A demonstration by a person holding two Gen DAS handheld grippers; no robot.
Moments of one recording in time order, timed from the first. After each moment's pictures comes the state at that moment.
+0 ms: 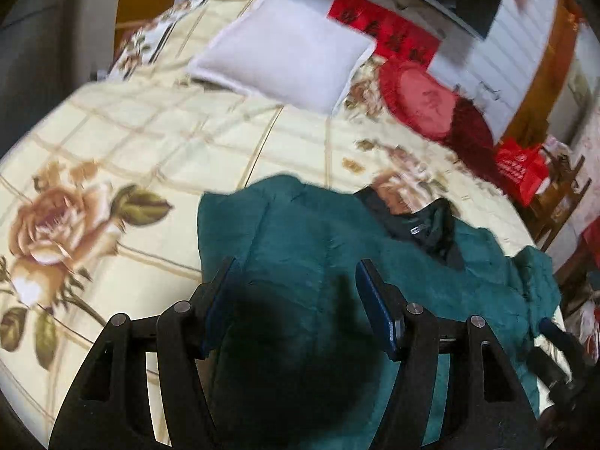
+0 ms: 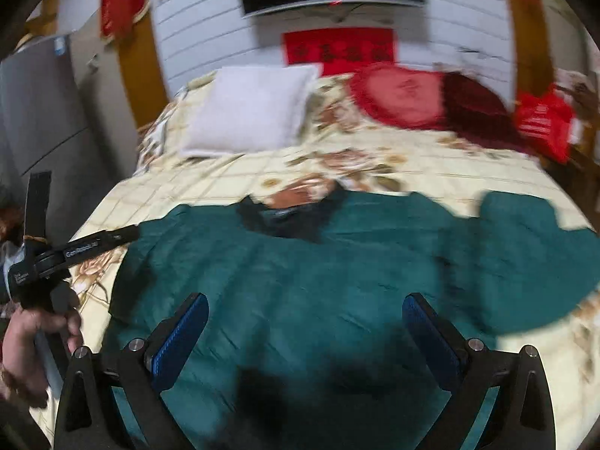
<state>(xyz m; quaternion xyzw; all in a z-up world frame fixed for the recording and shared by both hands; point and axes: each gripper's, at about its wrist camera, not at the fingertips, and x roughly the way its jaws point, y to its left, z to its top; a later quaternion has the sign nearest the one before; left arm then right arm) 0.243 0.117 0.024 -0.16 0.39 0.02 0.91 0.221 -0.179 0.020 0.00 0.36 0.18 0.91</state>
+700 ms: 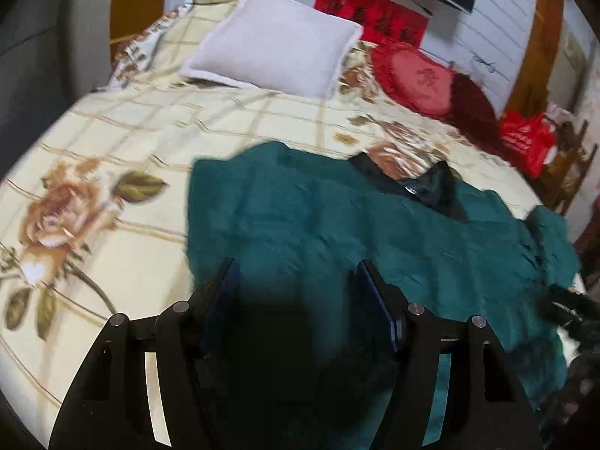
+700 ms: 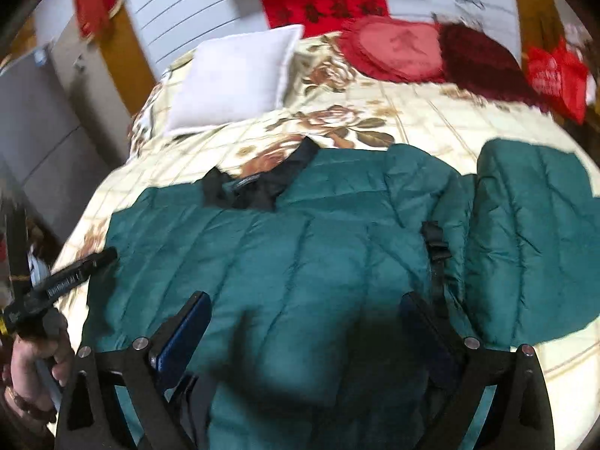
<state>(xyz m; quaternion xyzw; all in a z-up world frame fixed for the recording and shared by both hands) 0.215 0.077 0.010 -0.11 0.38 0.02 0.92 0.247 -0.238 -0.007 0.01 0.42 0.17 0.89</state>
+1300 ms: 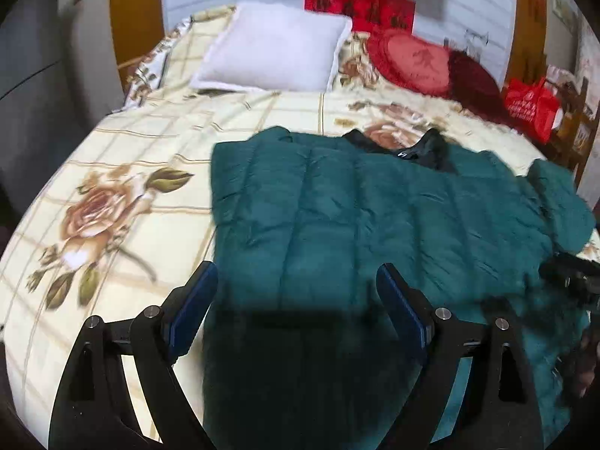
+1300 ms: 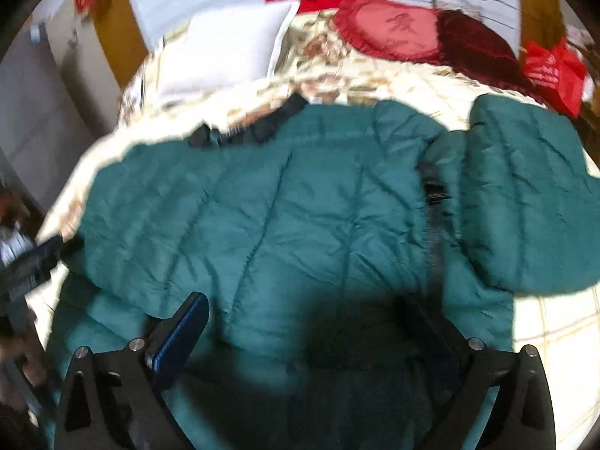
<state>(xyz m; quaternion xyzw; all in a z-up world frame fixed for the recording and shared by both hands) 0.153 0.049 0.028 -0.04 0.38 0.06 0.92 0.219 -0.263 -0.020 0.02 0.43 0.15 0.89</state>
